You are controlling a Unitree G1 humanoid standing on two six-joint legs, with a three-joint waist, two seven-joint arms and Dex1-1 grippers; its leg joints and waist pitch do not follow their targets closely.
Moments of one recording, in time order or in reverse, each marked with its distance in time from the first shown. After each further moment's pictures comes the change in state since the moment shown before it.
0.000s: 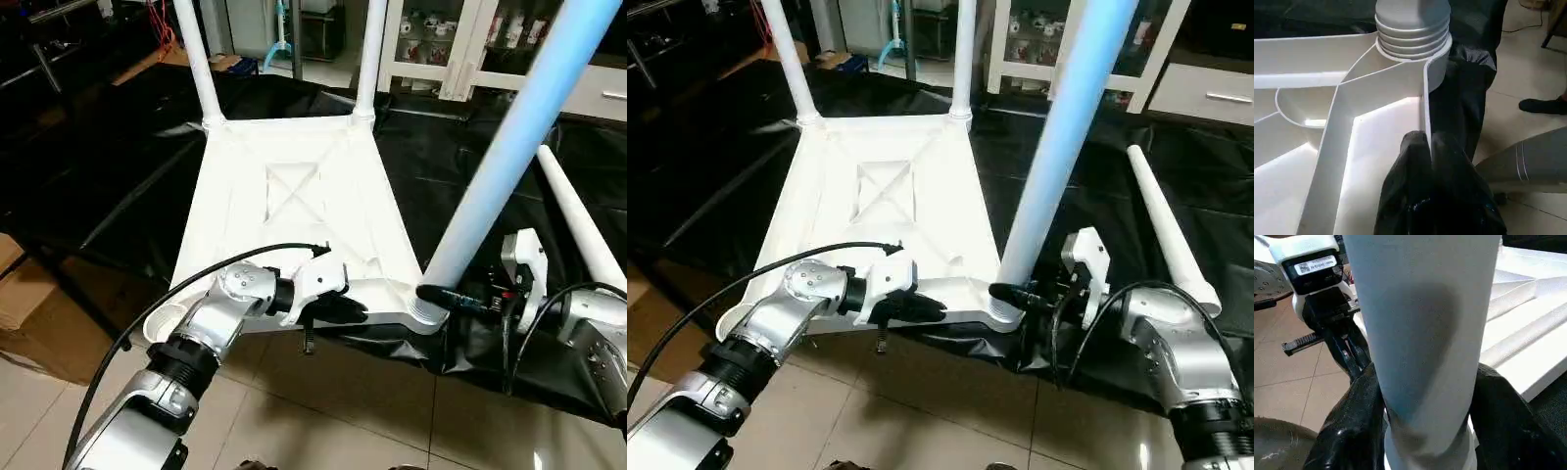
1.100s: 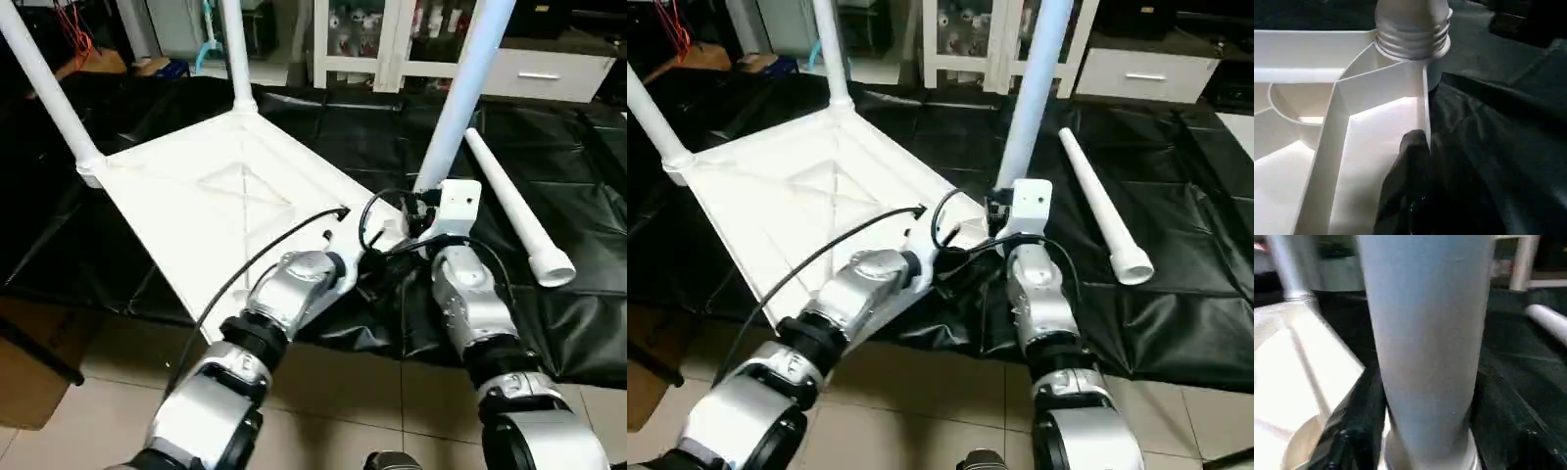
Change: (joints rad) left arm -0.174 -0.255 0.141 0.210 0.040 0.262 0.589; right arm -0.312 0.499 -0.090 0.442 -0.291 -0.302 -0.974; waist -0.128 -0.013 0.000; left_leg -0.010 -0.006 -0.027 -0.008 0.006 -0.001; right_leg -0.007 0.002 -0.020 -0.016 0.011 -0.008
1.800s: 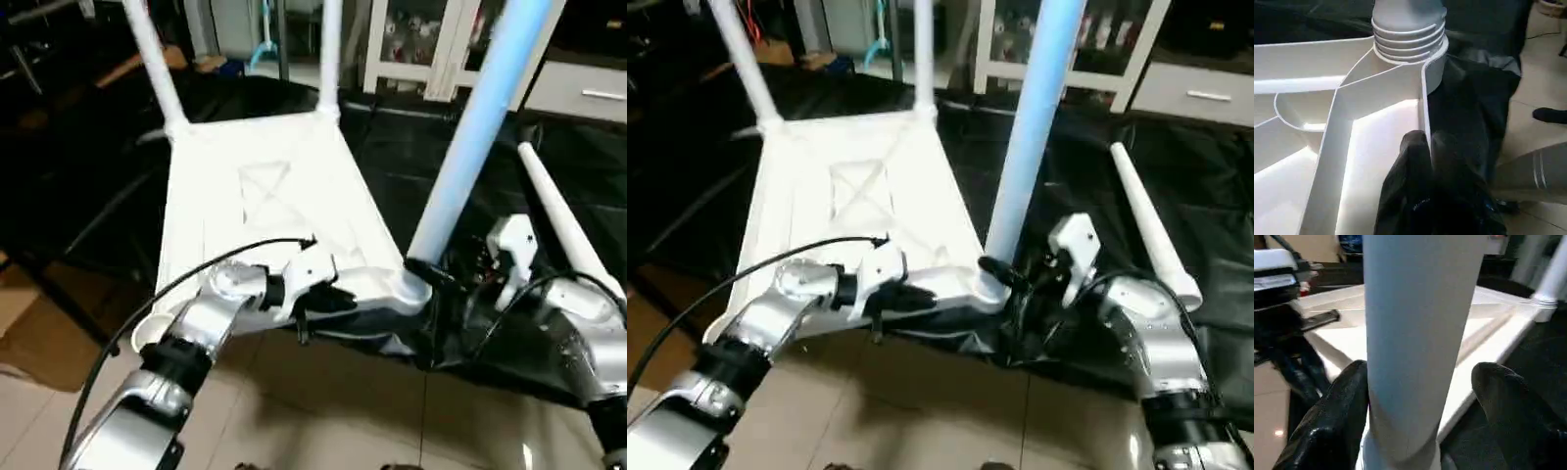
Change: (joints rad) left arm 0.179 0.275 -0.104 -0.190 -0.050 -0.256 -0.546; right arm 0.265 -0.409 0.082 -0.384 0.223 0.142 0.834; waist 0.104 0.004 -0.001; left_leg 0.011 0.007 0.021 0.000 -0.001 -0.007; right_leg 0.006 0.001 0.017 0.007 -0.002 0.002
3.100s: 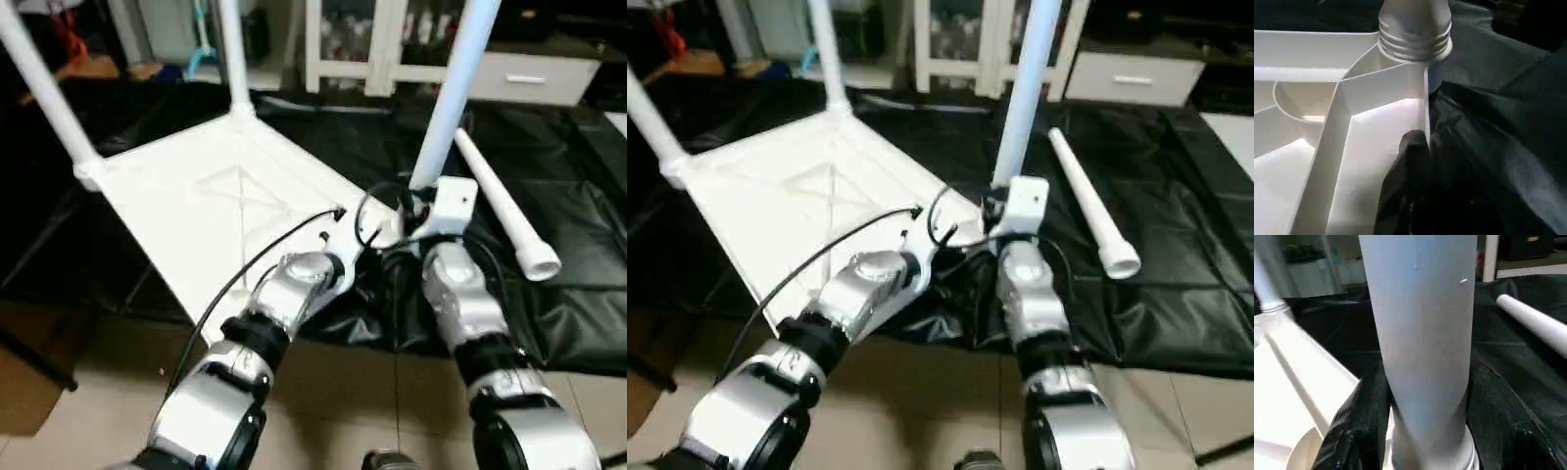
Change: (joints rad) left arm -0.202 -0.330 0.141 0.246 0.055 0.278 0.644; right arm -0.346 0.480 -0.099 0.460 -0.220 -0.080 -1.063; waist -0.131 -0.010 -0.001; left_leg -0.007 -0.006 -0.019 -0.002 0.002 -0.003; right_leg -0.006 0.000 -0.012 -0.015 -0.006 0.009
